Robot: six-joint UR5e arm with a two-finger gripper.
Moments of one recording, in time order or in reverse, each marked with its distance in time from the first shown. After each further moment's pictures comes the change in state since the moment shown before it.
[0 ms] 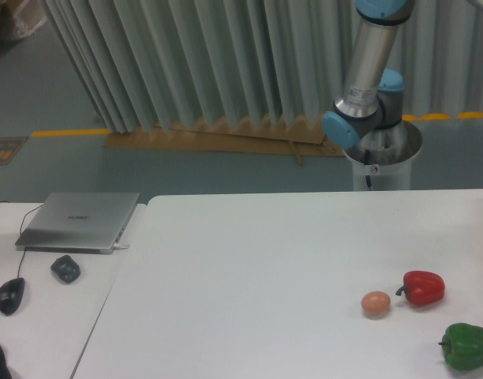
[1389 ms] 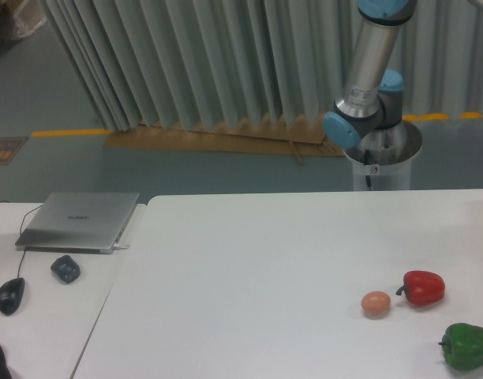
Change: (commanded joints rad) arm 0.015 -0.012 -0.015 0.018 -0.066 -0.002
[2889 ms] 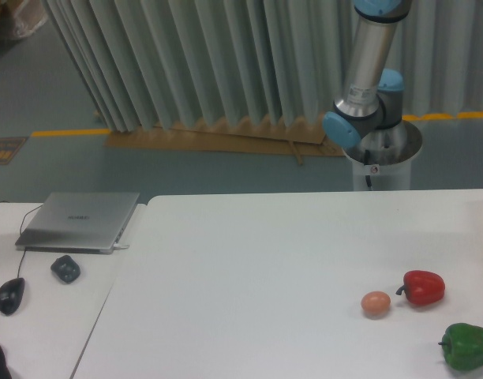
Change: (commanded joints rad) arm 0.014 0.031 0.031 -0.054 -0.060 -0.019
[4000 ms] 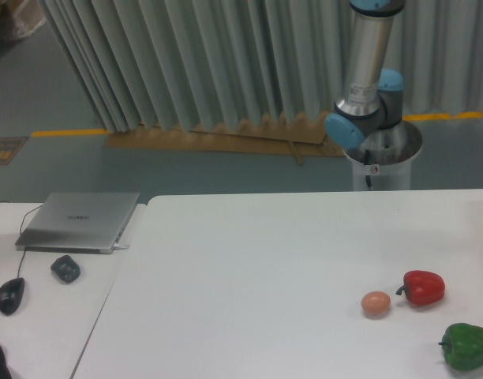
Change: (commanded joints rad) arm 0.029 0.060 0.074 -0.018 -0.097 -0.250
